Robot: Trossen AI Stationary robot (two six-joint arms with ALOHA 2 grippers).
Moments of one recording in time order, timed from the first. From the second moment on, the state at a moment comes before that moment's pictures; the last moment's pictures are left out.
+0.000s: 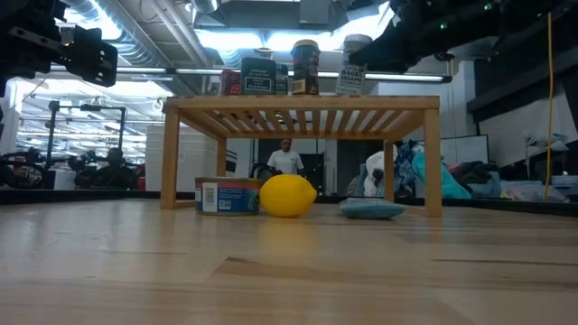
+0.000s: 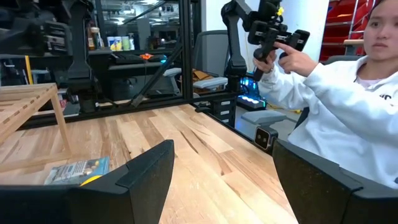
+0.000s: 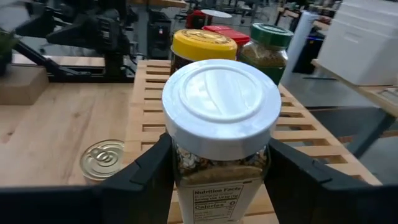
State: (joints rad) left arm -0.06 0.00 0.04 -0.03 0.42 0.03; right arm -0.22 1.10 0.66 0.22 0.04 -0.15
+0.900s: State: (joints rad) left arm -0.06 0.00 0.04 -0.03 0.42 0.03; right arm -0.27 1.11 0.66 0.24 -0.05 -0.17
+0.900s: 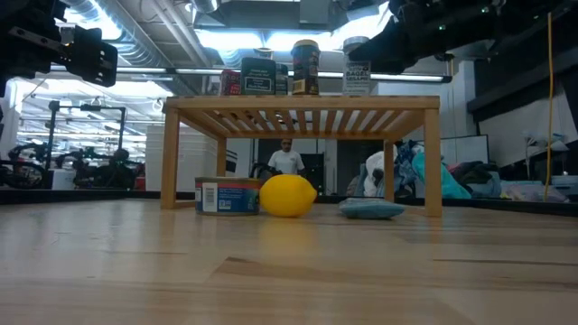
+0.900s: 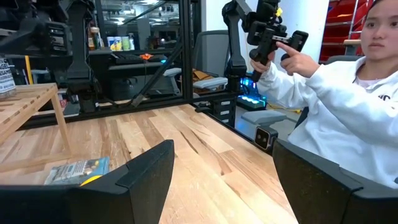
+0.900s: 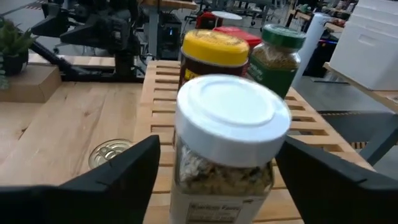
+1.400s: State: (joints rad) left arm -0.06 0.00 0.04 -0.03 0.42 0.03; right arm -0.27 1.11 0.66 0.36 -0.12 -0.21
